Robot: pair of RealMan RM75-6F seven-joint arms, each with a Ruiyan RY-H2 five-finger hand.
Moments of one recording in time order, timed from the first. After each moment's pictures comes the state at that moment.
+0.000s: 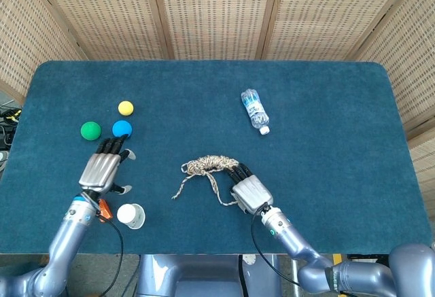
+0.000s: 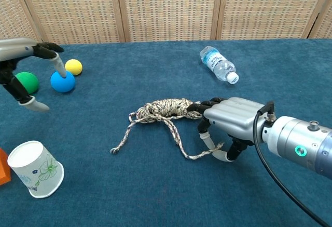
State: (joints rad) left arm -0.54 -1.32 -0.27 -1.96 0.82 1.10 0.72; right arm 0.70 -1.69 0.07 -1.49 -1.17 0.96 -0.62
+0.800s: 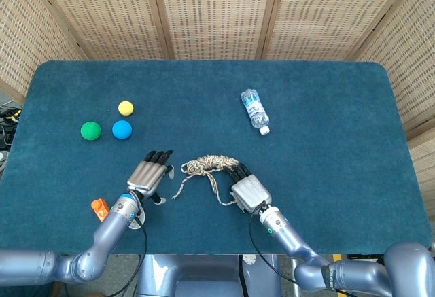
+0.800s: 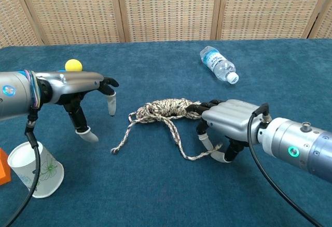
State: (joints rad) left arm -0.83 -1.49 -0.19 -1.88 0.54 1.05 0.84; right arm 0.72 -1.72 0.07 -1.46 -1.13 0.95 -0.64
